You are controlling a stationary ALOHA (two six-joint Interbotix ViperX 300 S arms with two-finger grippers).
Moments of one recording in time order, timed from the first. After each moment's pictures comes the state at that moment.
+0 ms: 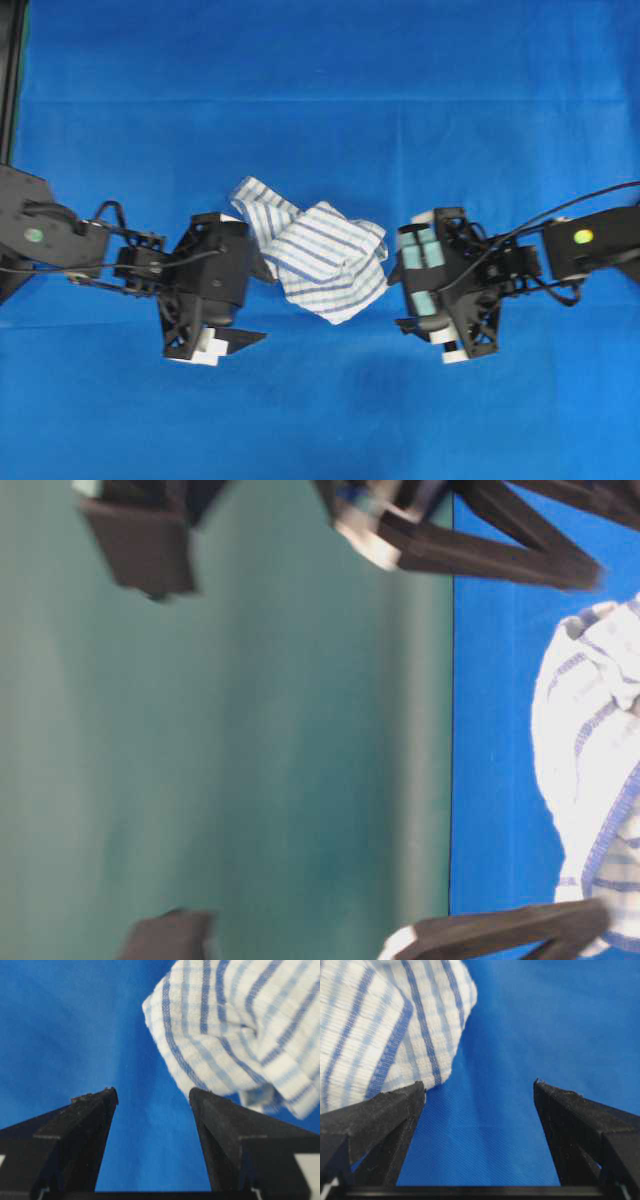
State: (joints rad) left arm -0.20 -0.04 0.83 -0.03 -0.10 -0.04; right arm 0.18 -0.01 0.70 0.00 0.17 0.01
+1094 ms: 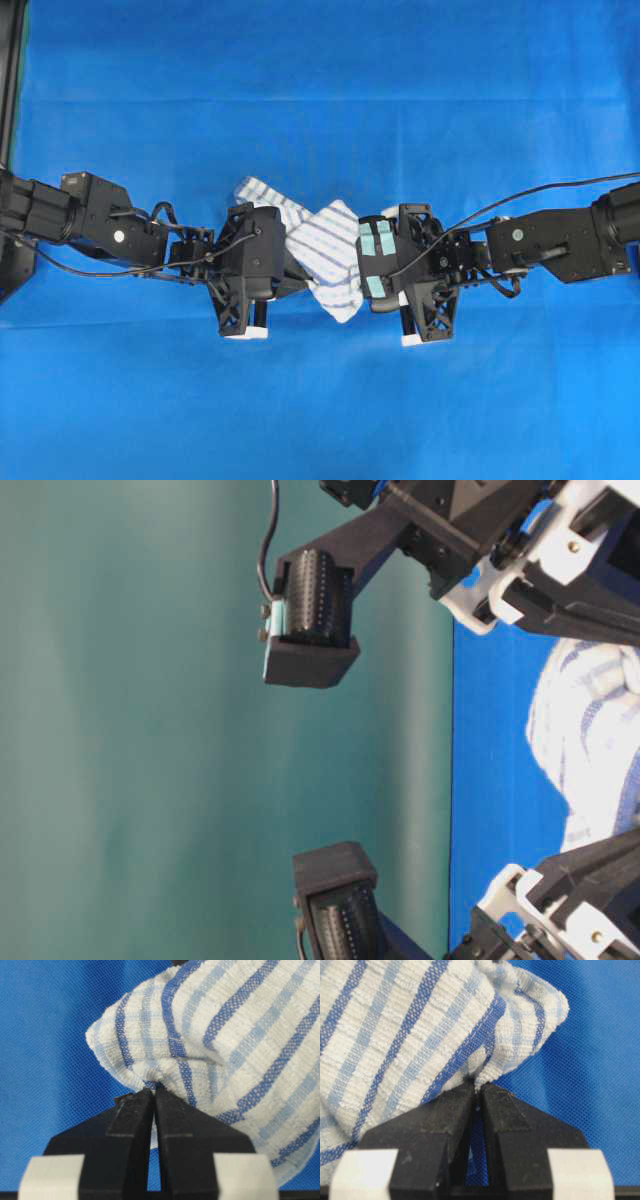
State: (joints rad) left arm -0.12 0.23 0.78 -0.04 -0.26 -0.04; right arm 0.12 0.17 0.65 0.00 0.07 0.01
